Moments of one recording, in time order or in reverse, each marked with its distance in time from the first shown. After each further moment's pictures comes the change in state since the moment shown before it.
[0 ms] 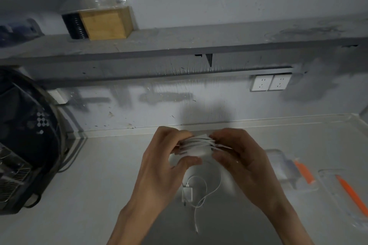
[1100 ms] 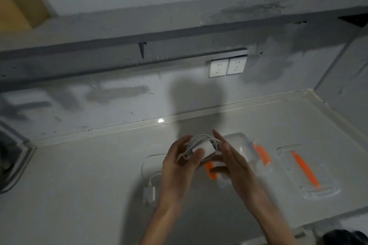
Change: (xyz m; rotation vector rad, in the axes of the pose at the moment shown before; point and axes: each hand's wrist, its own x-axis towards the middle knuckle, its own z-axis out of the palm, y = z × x) left_hand 0.017 0.003 0.201 -0.705 -0.027 -0.525; right_hand -0.013 0.093 -0.119 0.199 0.206 0.422
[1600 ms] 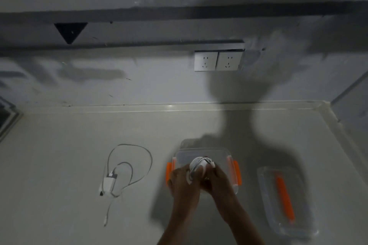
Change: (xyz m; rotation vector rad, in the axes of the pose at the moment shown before) left_hand 0.046 -0.153 0.178 0.628 0.275 -0.179; right_hand 0.095 0.086 -0.166 0.007 -0.050 0.417
